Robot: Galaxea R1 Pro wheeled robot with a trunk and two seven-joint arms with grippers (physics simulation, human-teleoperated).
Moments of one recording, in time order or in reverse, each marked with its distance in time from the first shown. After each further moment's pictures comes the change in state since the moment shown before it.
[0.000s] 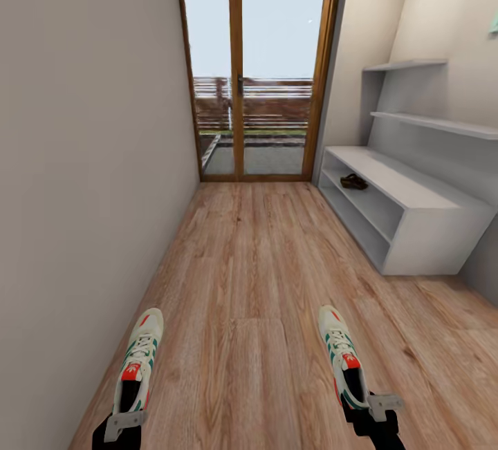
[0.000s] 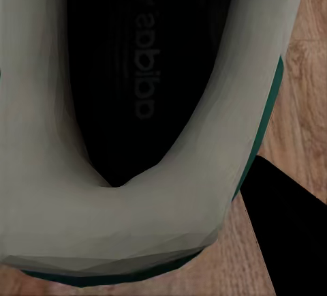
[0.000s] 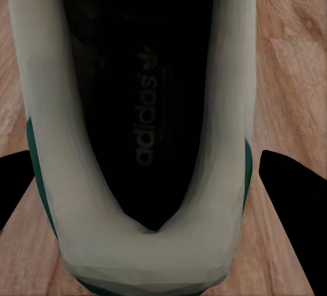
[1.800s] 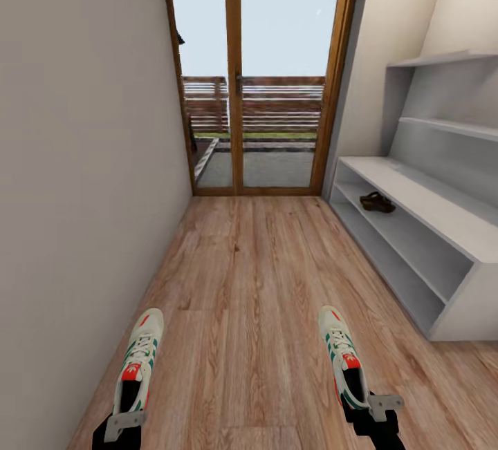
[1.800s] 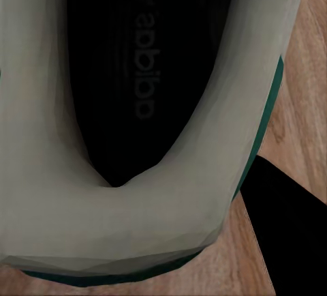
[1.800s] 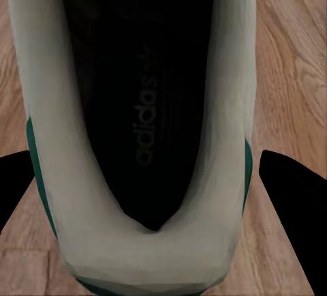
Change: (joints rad) left arm 0.000 0.000 -0.001 0.001 0.000 0.000 -0.001; right arm 0.000 0.000 0.000 0.000 0.000 0.000 -0.003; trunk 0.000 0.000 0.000
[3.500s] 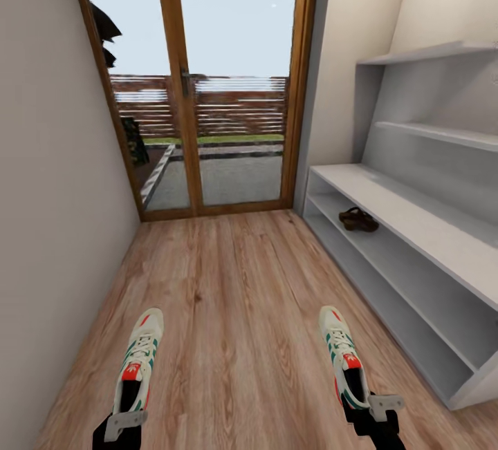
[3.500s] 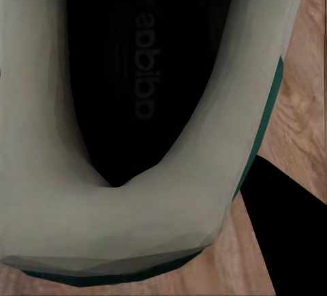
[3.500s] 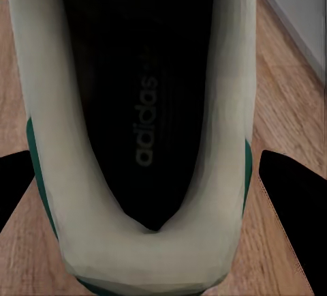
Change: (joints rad) left arm 0.000 0.000 -0.001 -0.001 0.000 0.000 0.000; right arm 0.000 -0.001 0.000 0.000 -0.001 0.000 -0.002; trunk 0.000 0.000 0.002
